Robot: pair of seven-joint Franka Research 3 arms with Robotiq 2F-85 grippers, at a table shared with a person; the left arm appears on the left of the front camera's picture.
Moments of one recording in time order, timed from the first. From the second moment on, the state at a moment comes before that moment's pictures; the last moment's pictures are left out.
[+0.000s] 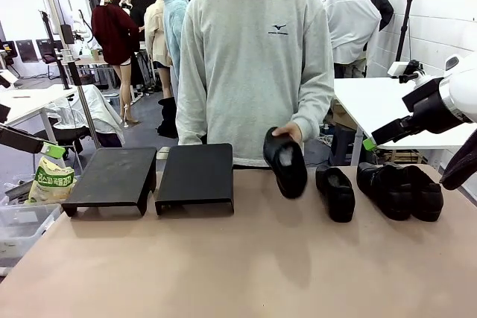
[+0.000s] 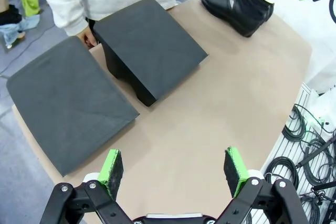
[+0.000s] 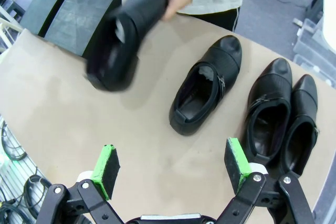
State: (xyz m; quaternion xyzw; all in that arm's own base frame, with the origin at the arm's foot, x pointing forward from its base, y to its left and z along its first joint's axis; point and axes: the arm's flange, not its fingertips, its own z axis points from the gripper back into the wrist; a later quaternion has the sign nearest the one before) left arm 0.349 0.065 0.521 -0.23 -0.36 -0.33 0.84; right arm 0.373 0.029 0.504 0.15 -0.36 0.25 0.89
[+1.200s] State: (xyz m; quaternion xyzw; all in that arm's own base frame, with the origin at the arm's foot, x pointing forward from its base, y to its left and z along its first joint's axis) left arm 0.349 0.065 0.520 -0.23 -0.36 -0.33 0.84; right arm 0.505 0.005 0.448 0.03 -0.18 0.21 0.96
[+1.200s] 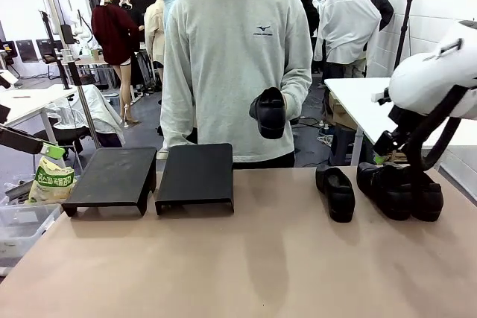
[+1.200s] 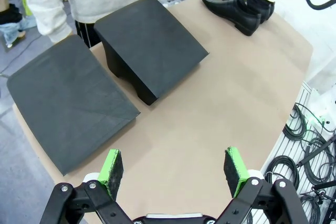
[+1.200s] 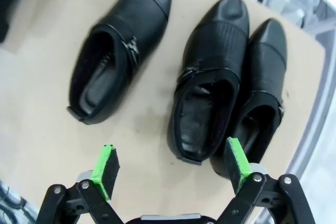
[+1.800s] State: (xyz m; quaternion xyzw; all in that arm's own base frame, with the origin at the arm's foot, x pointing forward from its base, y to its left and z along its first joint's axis) left arm 0.349 0.065 0.521 -0.23 -0.36 -0.33 0.84; right arm 0.532 0.005 0.437 0.02 -0.15 0.21 0.97
